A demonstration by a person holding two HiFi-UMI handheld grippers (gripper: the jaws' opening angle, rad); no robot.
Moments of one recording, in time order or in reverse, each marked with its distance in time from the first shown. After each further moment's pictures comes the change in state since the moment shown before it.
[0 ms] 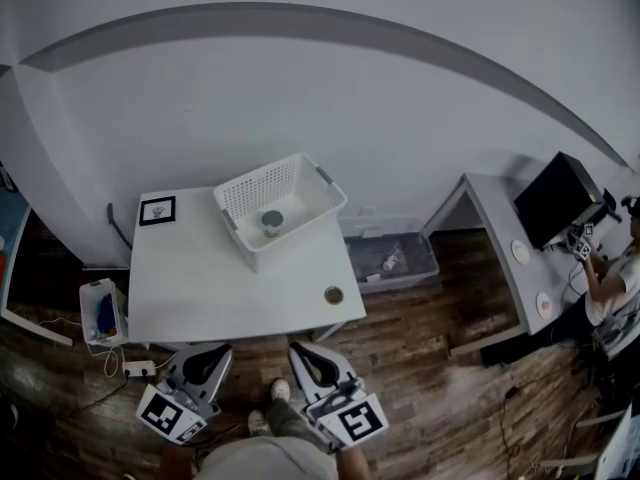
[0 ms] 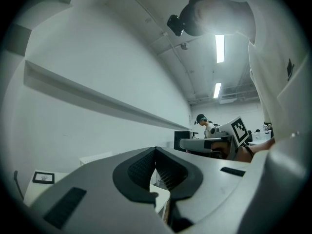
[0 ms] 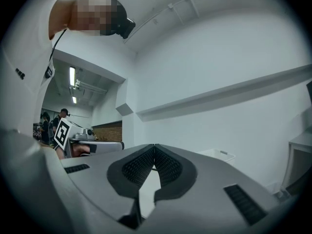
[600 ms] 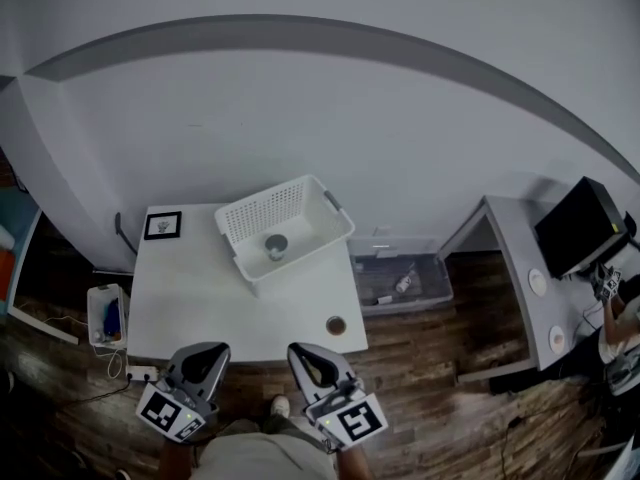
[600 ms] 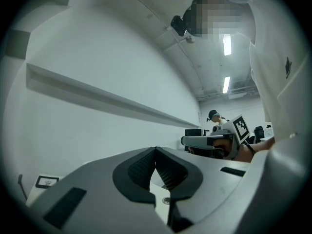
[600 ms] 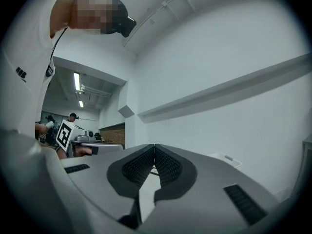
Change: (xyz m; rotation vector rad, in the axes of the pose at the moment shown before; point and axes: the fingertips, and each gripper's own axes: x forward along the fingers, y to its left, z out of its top) left arm 0.067 0.042 -0.002 0.013 0.025 0.106; right arm 0.044 -0.074 0.005 0.016 -0.011 0.099
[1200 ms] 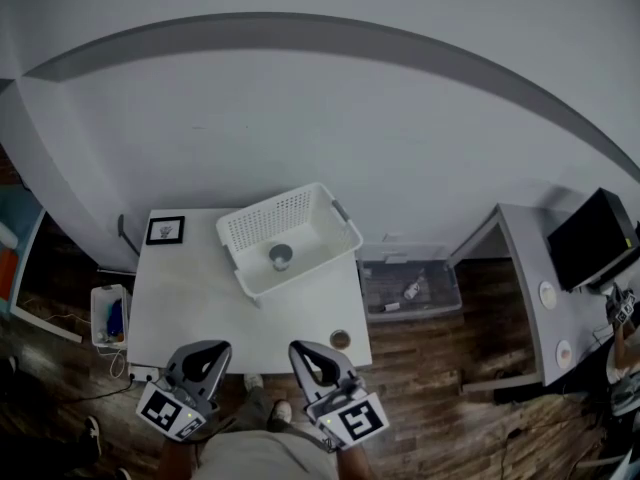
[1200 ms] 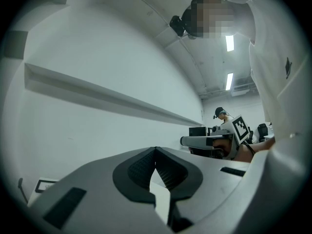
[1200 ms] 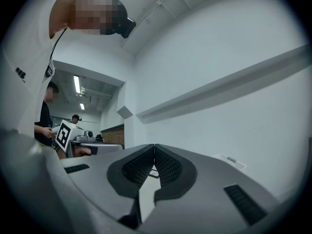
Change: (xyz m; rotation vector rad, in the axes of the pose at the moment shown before) left arm 0.039 0.032 0.000 0.012 0.005 0.031; right arm 0.036 -0.040 -0.006 0.017 -0.012 0.031
